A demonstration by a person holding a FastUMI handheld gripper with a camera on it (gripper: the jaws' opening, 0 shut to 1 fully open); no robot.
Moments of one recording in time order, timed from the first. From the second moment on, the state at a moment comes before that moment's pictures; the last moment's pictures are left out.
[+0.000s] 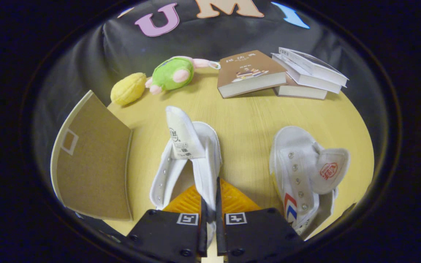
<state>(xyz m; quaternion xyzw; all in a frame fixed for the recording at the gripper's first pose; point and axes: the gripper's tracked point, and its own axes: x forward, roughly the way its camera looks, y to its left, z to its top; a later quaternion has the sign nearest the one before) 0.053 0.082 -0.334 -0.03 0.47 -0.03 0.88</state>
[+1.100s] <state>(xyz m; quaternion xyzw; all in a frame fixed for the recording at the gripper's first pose) 0.047 0.148 -0.227 0.16 0.43 0.04 0.89</state>
